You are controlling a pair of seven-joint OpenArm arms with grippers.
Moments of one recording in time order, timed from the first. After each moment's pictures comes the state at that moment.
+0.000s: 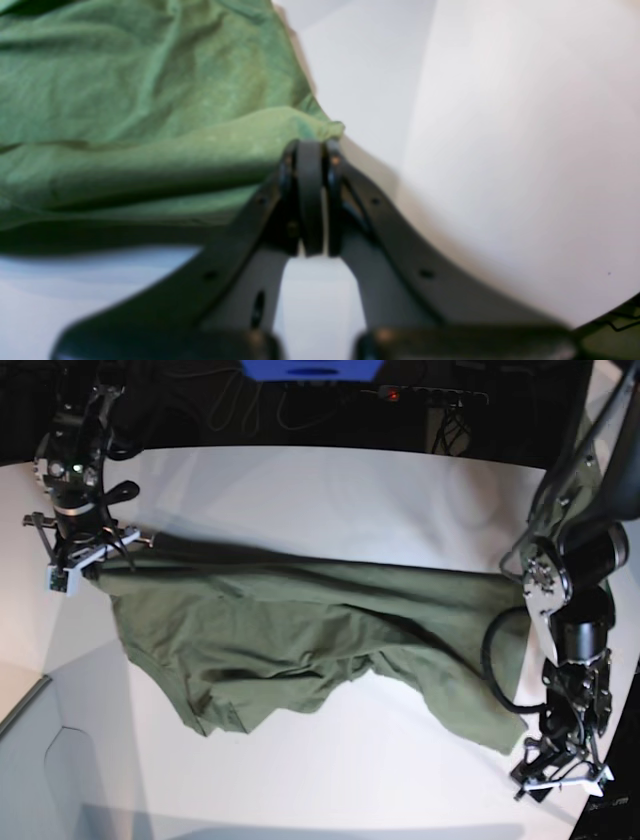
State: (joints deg) left arm -47.0 -11.5 -24.9 28.5 -19.7 0.5 15.0; right arm -17.7 0.7 22.1 102.0 -0.2 7.8 -30.9
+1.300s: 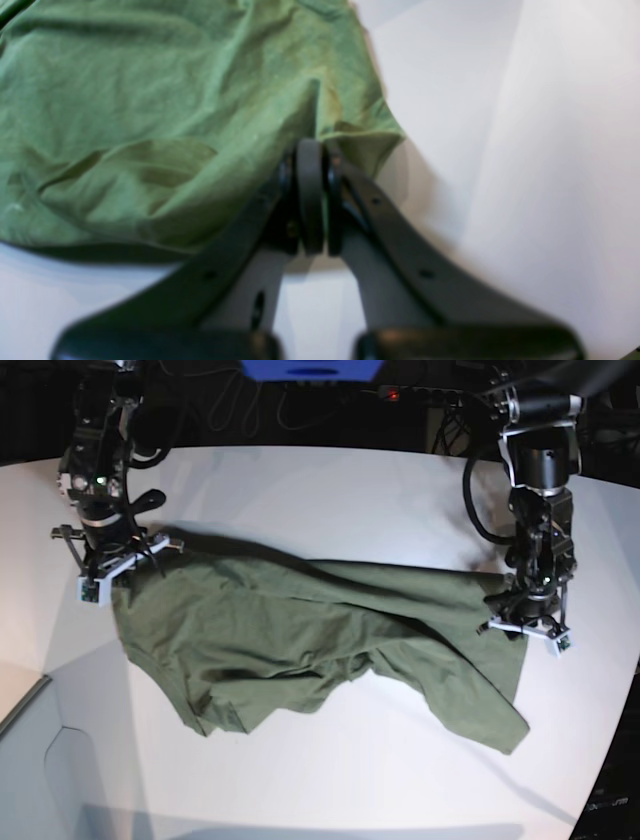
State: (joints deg) left arm -13.1 -9.8 -14.7 50.5 -19.5 0.5 14.9; right arm -15.3 -0.1 17.2 98.0 -0.2 7.8 -30.6
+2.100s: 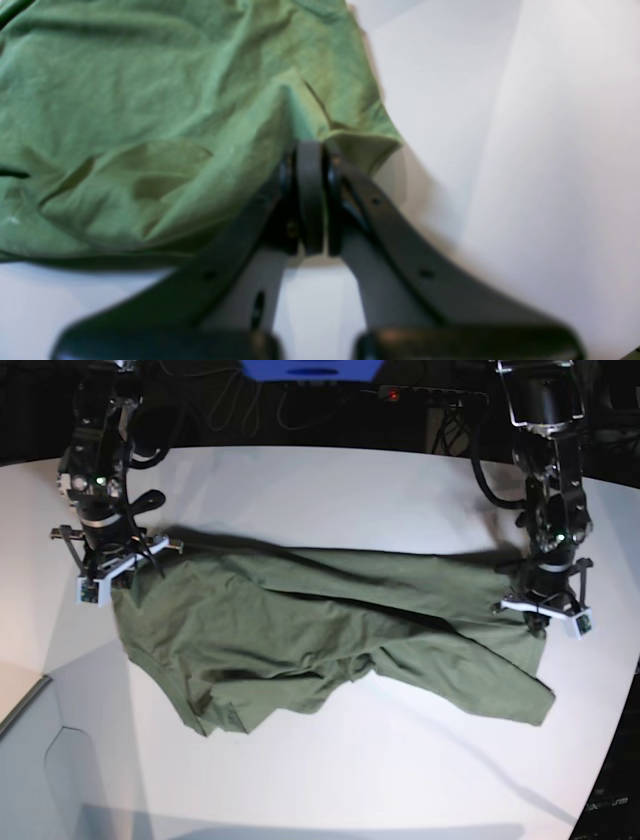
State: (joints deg) left arm 2.0 -8.9 -16.6 76.4 -20.1 0.3 15.8; right arm -15.2 -0.1 17.2 98.0 -0.2 7.8 -30.6
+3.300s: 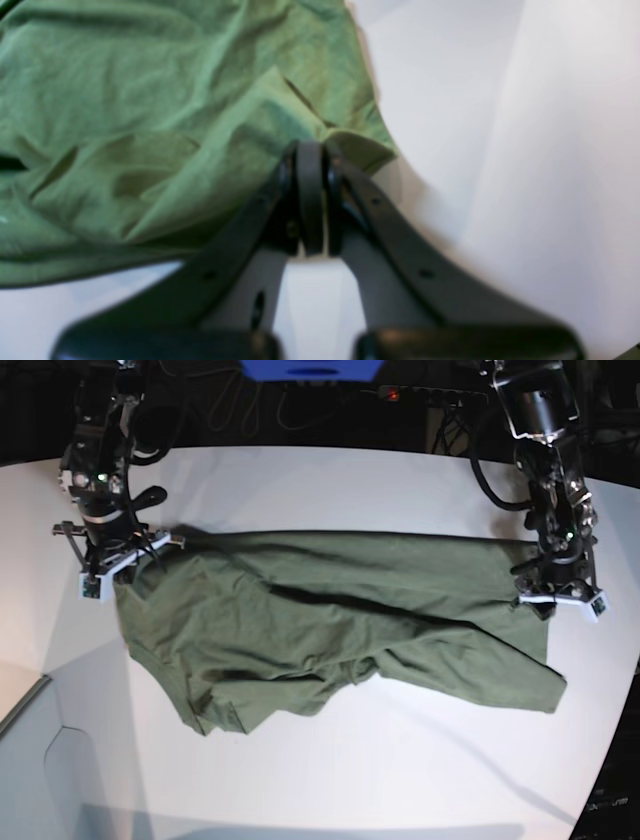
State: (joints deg) left arm -2.3 -6.7 -24.9 66.9 -19.7 0.5 15.7; right arm -16.0 -0.3 17.1 98.0 -0.2 7.8 -30.5
